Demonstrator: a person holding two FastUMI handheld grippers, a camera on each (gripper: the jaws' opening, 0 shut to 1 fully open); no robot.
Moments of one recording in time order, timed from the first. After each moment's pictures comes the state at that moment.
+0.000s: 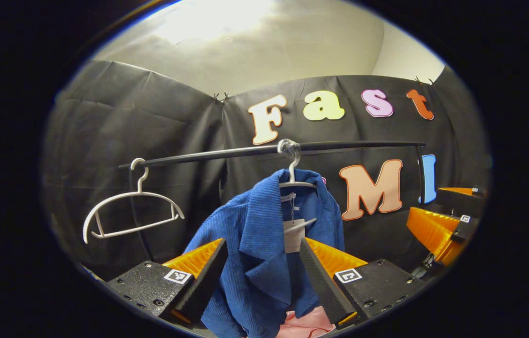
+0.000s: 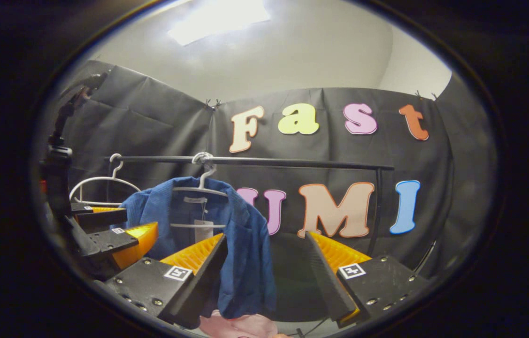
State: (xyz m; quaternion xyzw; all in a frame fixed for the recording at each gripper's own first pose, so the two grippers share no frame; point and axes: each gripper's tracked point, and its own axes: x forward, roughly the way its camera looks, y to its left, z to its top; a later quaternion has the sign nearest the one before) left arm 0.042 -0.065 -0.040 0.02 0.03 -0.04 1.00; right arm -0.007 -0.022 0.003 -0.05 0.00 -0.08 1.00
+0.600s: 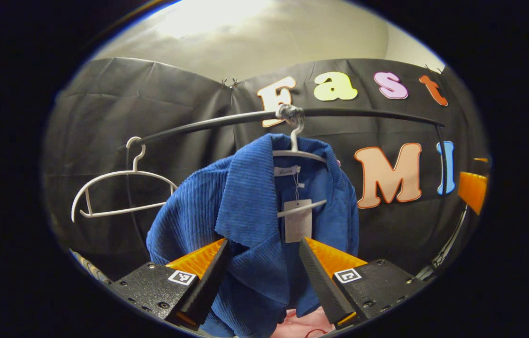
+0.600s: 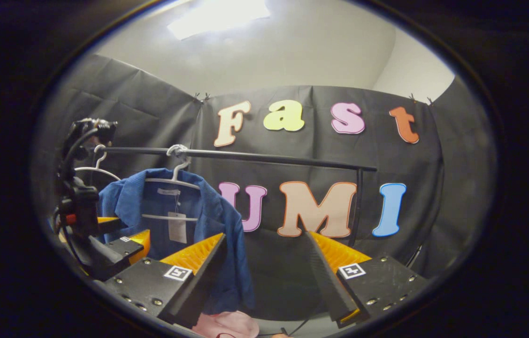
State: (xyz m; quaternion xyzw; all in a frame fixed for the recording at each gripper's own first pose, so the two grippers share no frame) left arm 0.077 -0.069 -0.093 0.03 0.07 0.03 1.00; right arm -0.007 -0.081 0.002 -0.07 0.02 -0.11 0.99
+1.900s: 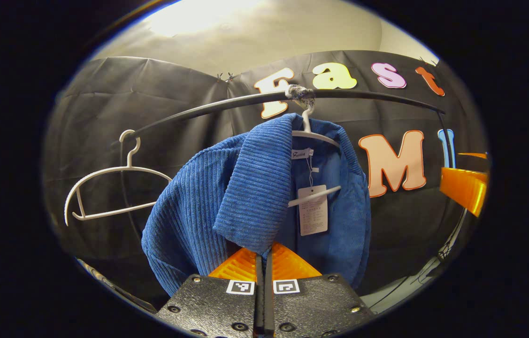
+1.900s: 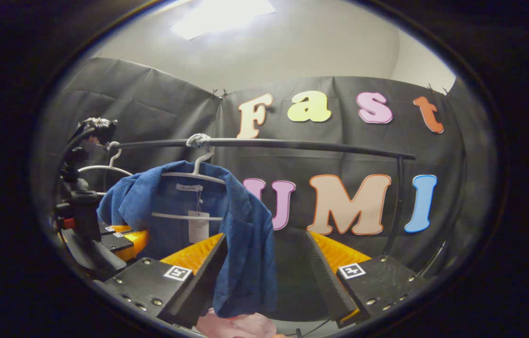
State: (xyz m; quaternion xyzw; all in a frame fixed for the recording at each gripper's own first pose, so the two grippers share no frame) left arm 0.086 -0.050 -0.107 0.05 0.09 -0.01 1.00; right arm 0.046 -0.032 -0.033 -0.05 0.03 -0.03 1.00
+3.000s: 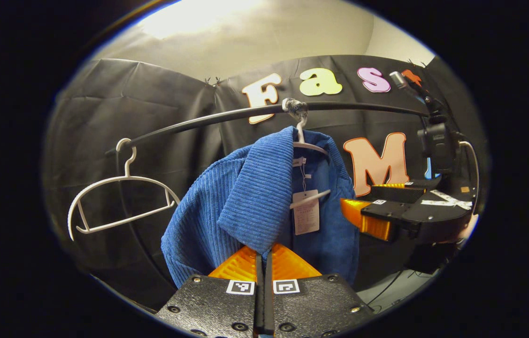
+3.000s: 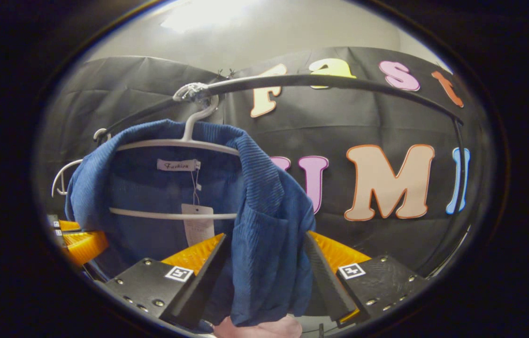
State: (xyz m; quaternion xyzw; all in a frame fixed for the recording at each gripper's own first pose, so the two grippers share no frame) left arm 0.068 -0.035 -0.090 0.05 0.08 -0.05 0.99; right arm 0.150 0.012 -0.110 -0.01 0.10 0.03 0.99
